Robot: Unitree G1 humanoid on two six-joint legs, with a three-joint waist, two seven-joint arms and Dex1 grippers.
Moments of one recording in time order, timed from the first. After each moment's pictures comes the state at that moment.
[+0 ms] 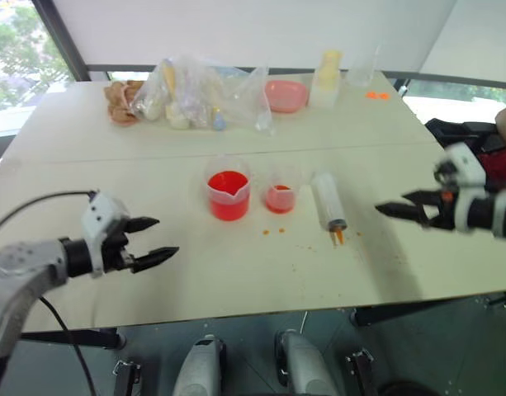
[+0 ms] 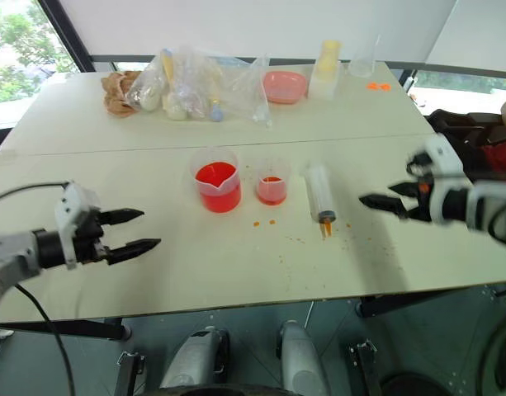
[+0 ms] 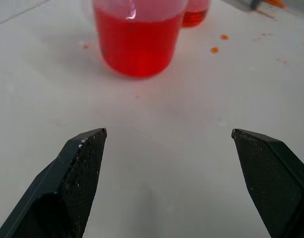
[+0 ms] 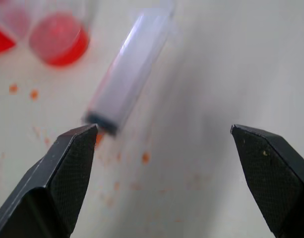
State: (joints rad) left arm -0.09 0.97 0.32 -0.43 -0.71 0.73 -0.92; right arm -0.68 -1.04 -0.14 -0.03 0.66 1.37 0.73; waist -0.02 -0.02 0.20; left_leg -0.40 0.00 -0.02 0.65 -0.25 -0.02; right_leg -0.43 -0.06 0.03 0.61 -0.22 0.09
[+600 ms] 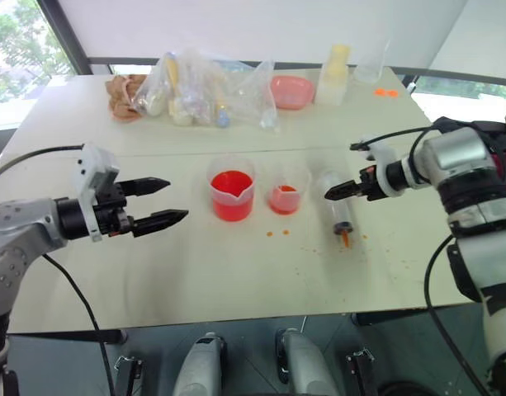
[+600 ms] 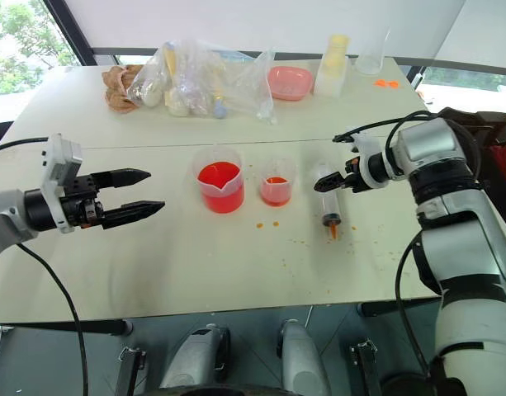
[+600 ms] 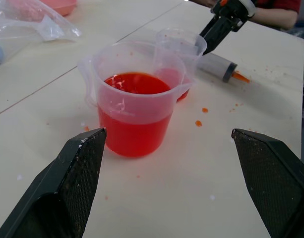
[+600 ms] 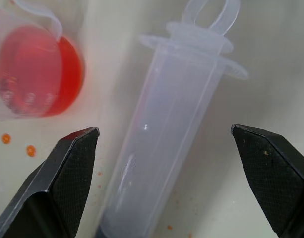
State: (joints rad) left arm -0.23 0.91 0.33 -0.41 -0.82 0.80 -0.90; right arm -1.20 -0.70 0.40 0.83 0.28 1.16 0.96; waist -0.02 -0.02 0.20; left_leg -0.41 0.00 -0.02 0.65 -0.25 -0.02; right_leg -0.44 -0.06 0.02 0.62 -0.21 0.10
